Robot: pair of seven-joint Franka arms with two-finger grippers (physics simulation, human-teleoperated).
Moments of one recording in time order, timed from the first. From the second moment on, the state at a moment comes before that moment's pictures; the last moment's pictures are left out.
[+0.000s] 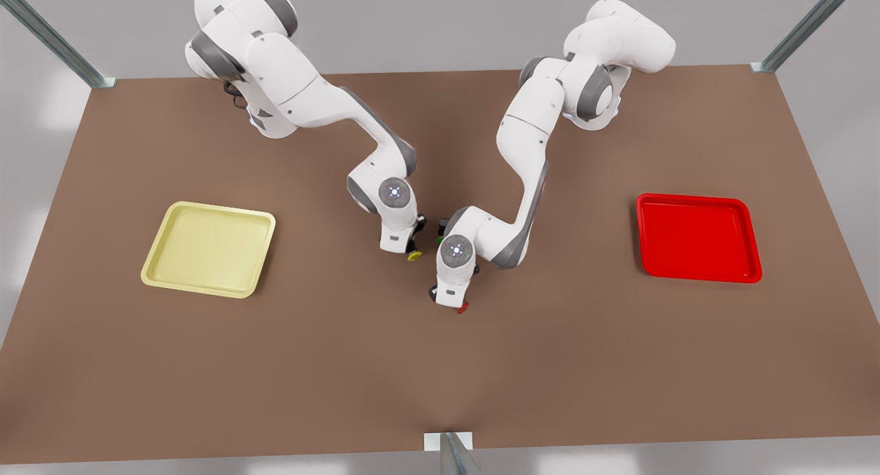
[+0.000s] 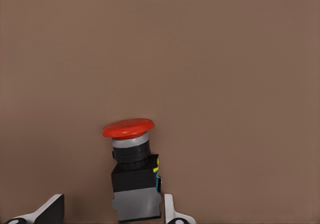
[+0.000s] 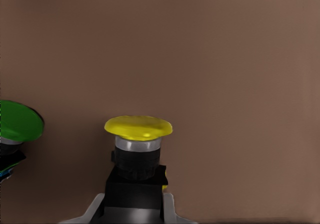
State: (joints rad) left arm -0.86 1.11 0.31 -1.02 -0.32 2.06 -1.12; right arm 0.55 0.57 0.19 -1.88 -0.10 2.40 0.25
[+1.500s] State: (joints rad) left arm -0.87 1.10 0.32 -1.02 -0.33 2.06 -1.14; right arm -0.47 0.19 0.64 -1.89 -0.35 1.86 0.04
